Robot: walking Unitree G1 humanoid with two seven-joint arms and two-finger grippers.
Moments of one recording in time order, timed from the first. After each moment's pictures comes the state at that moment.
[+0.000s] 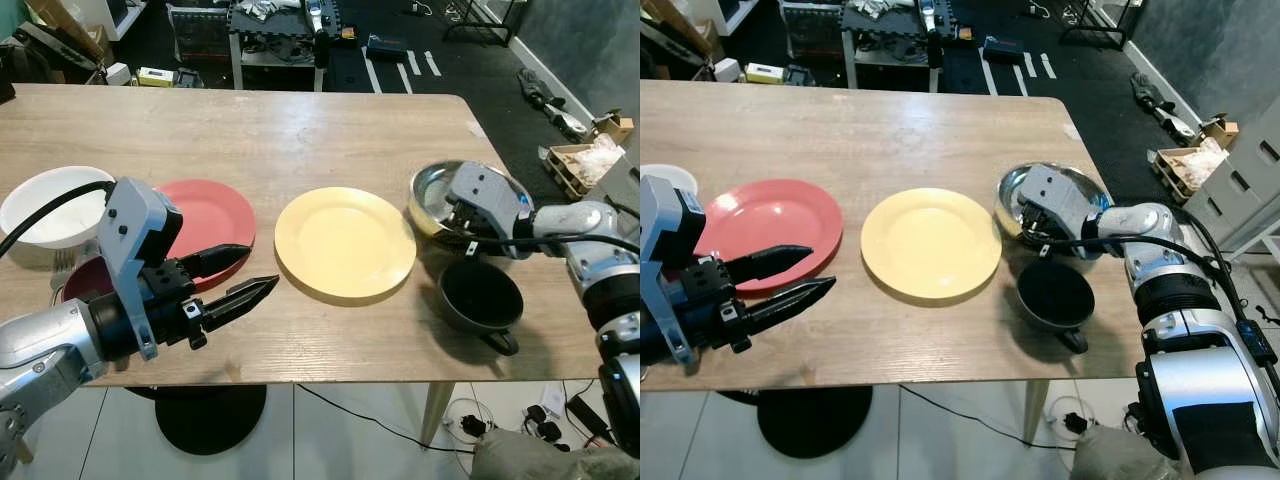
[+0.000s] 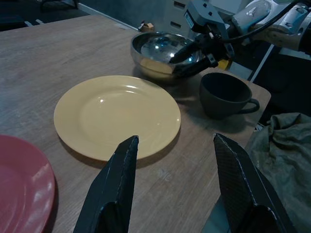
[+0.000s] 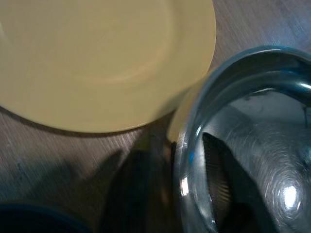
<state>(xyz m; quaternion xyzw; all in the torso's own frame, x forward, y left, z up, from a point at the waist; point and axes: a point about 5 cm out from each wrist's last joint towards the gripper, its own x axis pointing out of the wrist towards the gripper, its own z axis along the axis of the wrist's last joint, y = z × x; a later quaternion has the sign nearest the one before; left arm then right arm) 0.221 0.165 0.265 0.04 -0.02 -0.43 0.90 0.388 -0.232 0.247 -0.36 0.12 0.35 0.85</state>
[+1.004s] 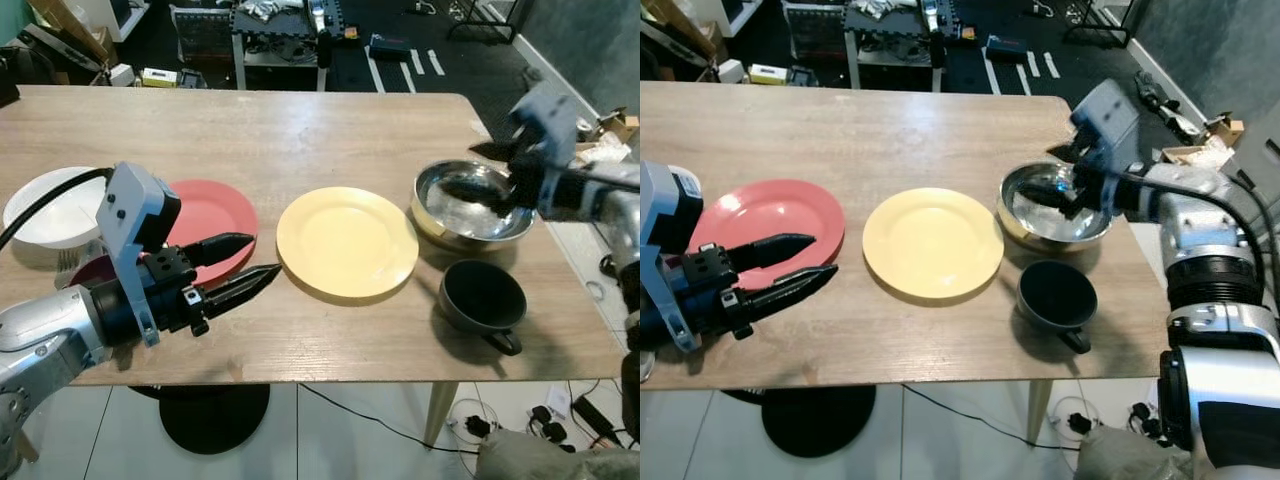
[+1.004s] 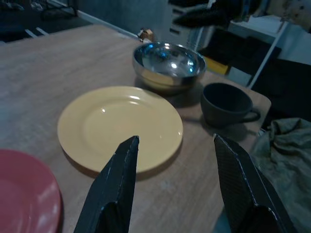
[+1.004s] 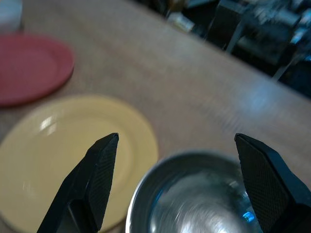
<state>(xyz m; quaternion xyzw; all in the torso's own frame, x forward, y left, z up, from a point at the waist) 0.230 0.163 0.278 0.04 -0.04 -0.44 0.89 0.366 -0.255 0.334 -0.14 -0.06 0.31 0.94</state>
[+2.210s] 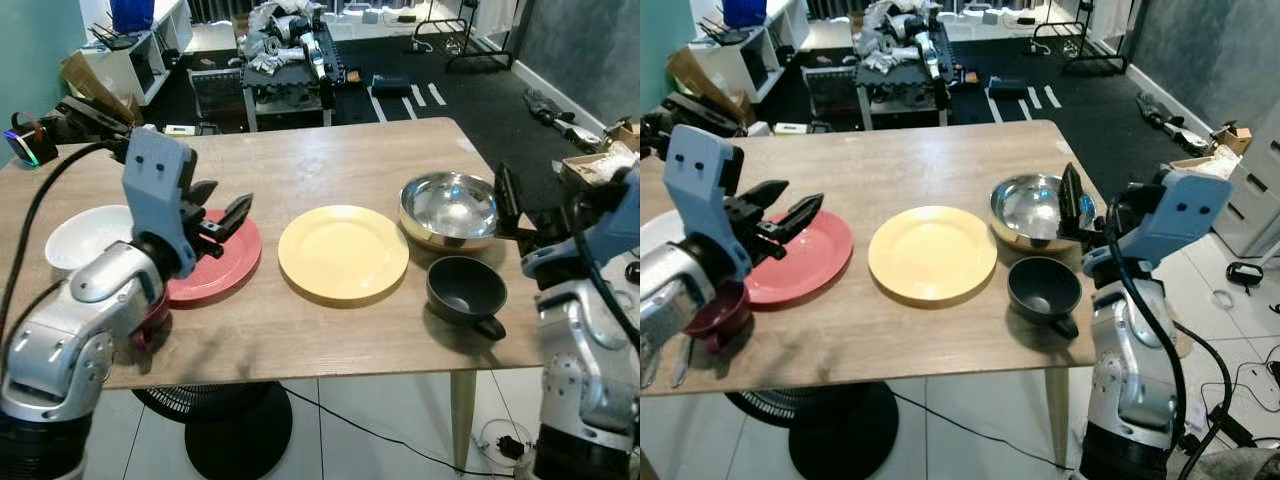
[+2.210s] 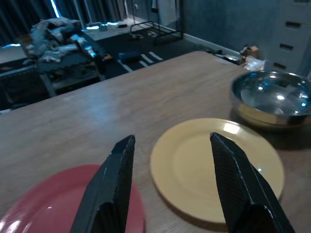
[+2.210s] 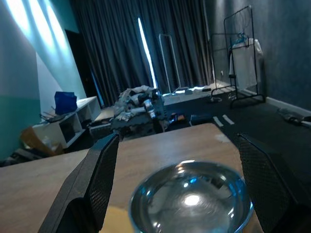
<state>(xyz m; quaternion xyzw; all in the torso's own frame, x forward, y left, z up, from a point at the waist) 0.297 0.154 0.264 0.03 -0.07 -0.20 0.98 0.295 -0.207 0.252 0.07 -0.23 -0.01 0.97</state>
